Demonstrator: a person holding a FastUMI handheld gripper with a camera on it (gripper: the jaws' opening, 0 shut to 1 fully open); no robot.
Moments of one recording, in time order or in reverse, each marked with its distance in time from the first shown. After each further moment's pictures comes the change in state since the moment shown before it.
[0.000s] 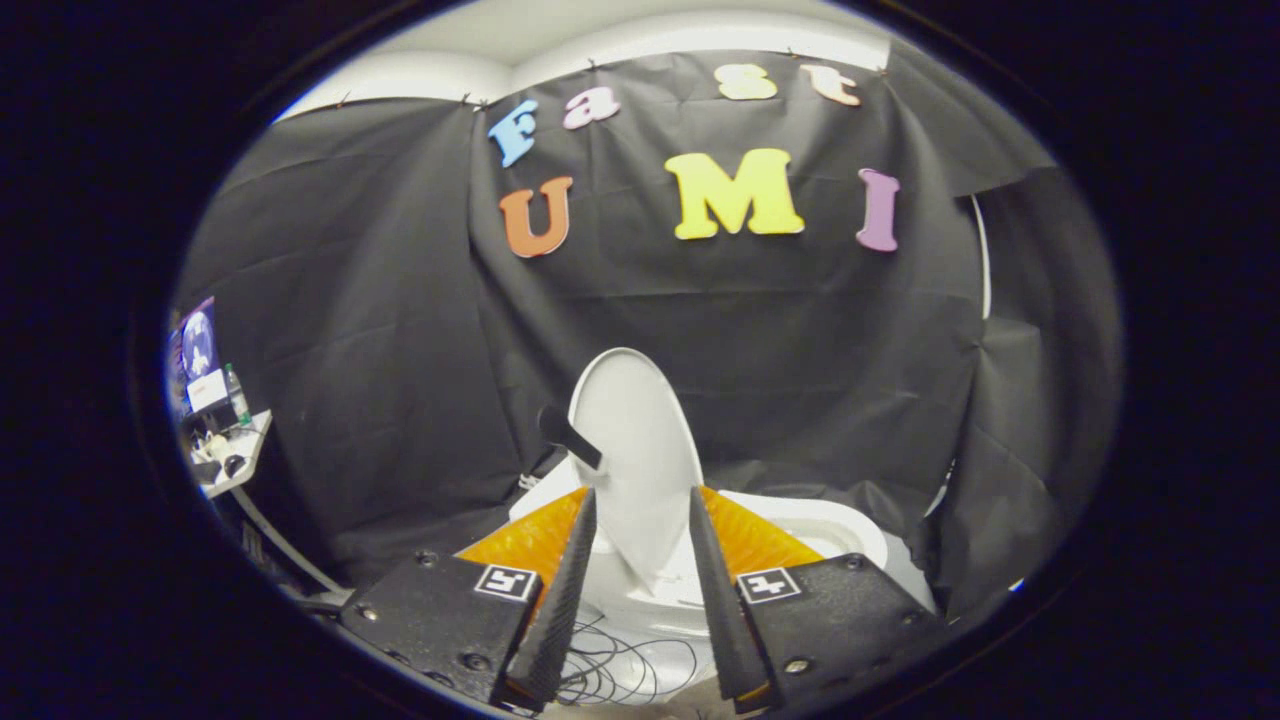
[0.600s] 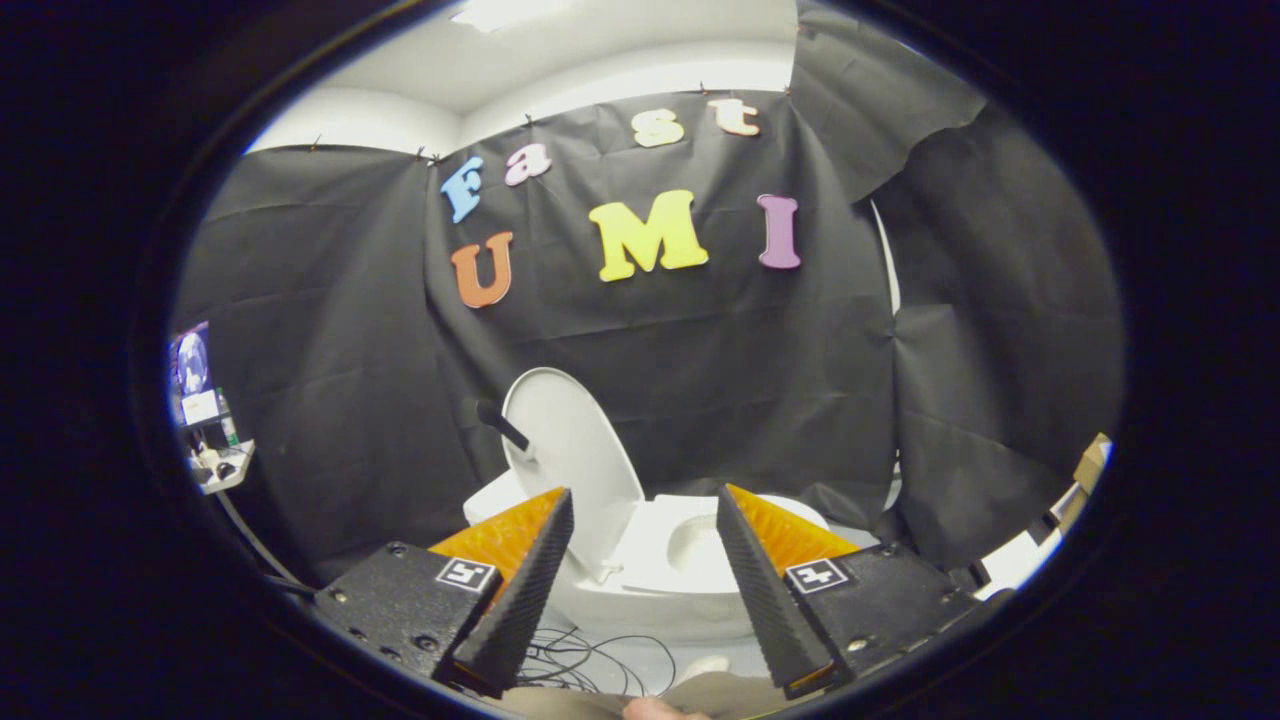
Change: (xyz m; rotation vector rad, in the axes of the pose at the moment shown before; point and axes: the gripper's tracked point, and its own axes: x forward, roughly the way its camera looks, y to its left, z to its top) arm -0.100 -0.093 -0.045 0.057 -0.172 -0.124
